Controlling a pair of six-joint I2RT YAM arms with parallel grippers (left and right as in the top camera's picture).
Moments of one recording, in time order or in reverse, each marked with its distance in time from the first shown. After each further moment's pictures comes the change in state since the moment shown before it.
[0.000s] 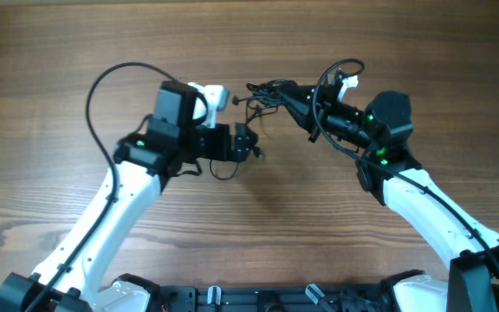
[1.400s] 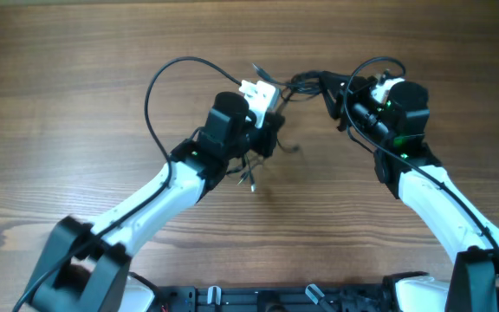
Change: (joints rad) left arm -0.214 0.188 -0.119 0.659 -0.108 0.050; right arm -0.149 0.000 0.013 -0.306 0.308 -0.314
